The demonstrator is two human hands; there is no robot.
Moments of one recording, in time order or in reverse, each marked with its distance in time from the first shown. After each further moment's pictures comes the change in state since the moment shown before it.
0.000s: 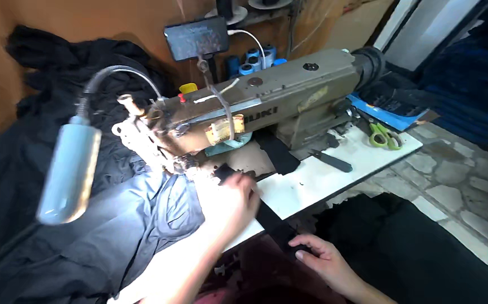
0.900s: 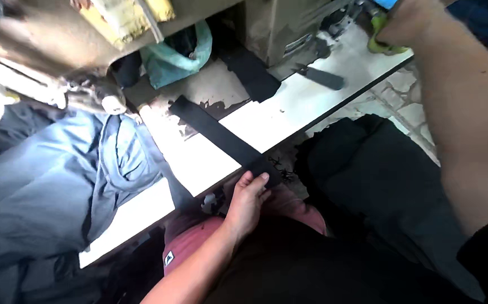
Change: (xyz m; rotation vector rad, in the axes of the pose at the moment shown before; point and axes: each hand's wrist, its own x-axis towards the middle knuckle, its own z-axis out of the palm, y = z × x) left_hand -0.072 0.058 0.115 -1.618 -0.065 -0.950; right_hand 0.207 -0.064 -0.268 -1.351 0.303 0.662
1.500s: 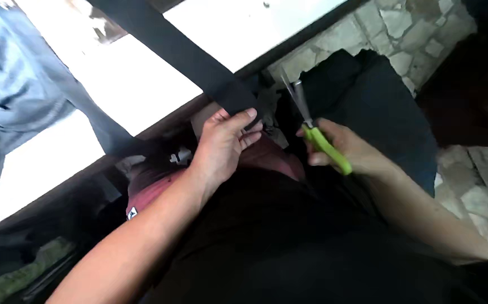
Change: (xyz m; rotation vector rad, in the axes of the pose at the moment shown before) left_hand -0.001 -0.004 0.017 0.034 0.037 -0.012; right_hand -0.313 0.030 0.131 0.921 -0.669 -0.347
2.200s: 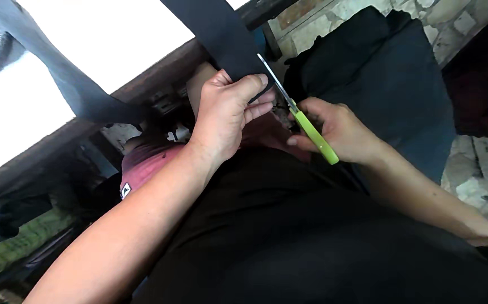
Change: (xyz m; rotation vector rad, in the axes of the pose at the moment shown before) left_hand 0.000 -0.007 0.002 0.044 -0.018 0.120; right_hand 0.020 -0.004 0.028 -0.299 0.004 -0.155
